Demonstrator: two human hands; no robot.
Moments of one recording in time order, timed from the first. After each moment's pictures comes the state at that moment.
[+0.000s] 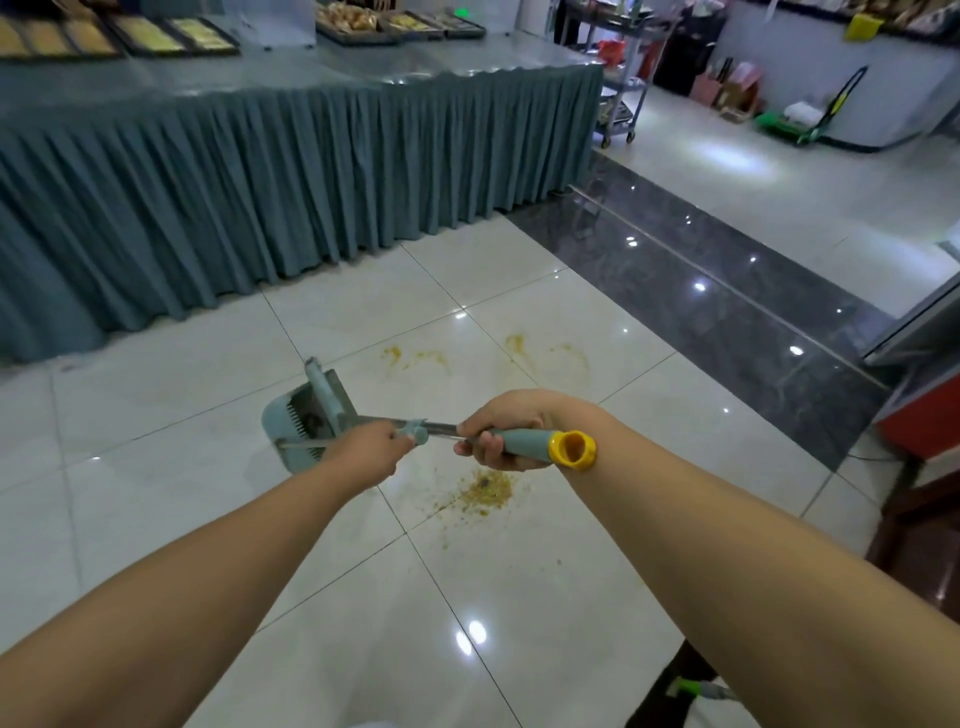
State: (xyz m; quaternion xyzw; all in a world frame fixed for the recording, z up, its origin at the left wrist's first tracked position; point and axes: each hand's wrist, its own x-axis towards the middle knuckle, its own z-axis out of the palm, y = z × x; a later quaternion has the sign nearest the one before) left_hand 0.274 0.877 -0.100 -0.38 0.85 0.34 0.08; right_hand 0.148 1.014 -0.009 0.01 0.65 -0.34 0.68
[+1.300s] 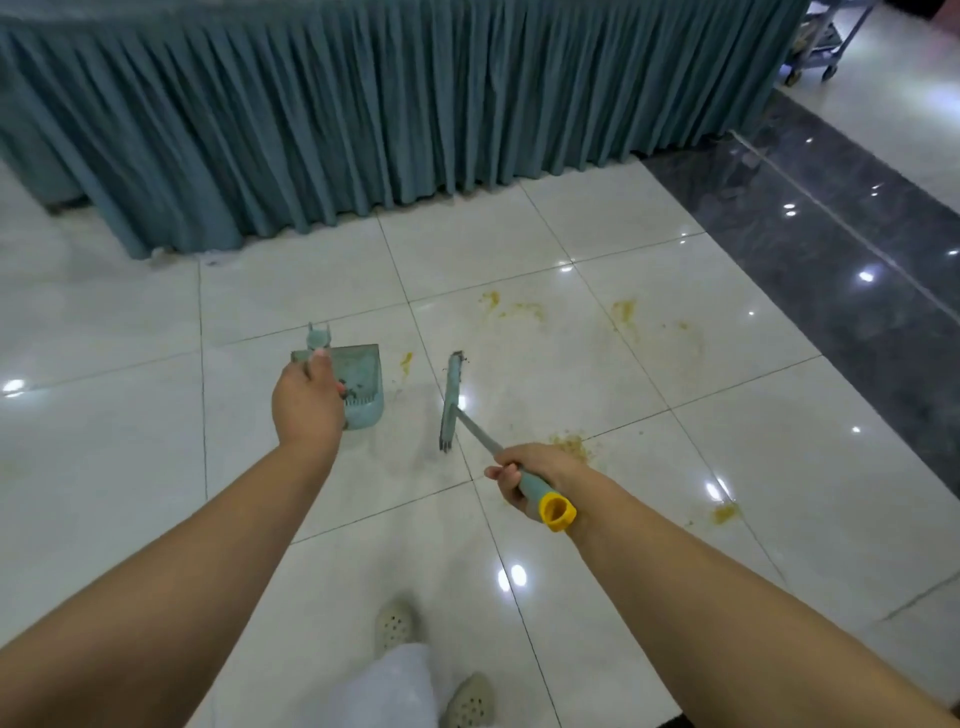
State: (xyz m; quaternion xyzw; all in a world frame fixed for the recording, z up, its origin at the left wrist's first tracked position) left_hand 0.348 0.802 -0.127 -0.64 0.58 0.38 -0.33; right_hand 0.177 0.973 -0.149 0.16 0.57 -0.48 0.65
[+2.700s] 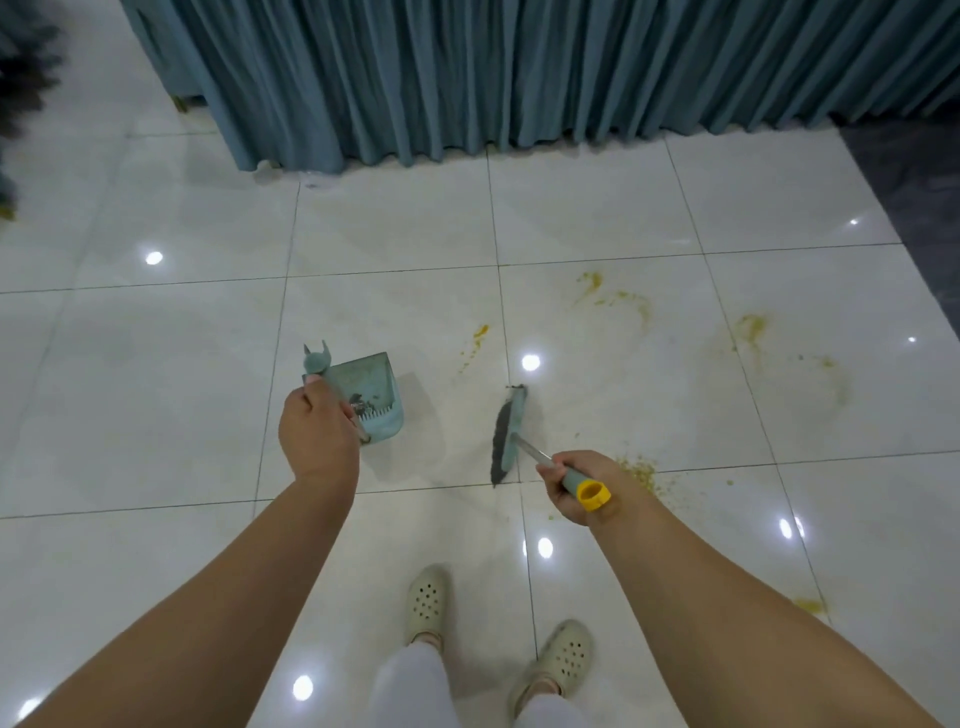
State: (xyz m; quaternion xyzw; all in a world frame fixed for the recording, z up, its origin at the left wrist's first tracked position) left_hand 0.318 0.729 -0.184 -0.74 0.35 0.39 -0.41; right_hand 0.083 0.834 -0.249 0.25 0.58 -0.45 0.63
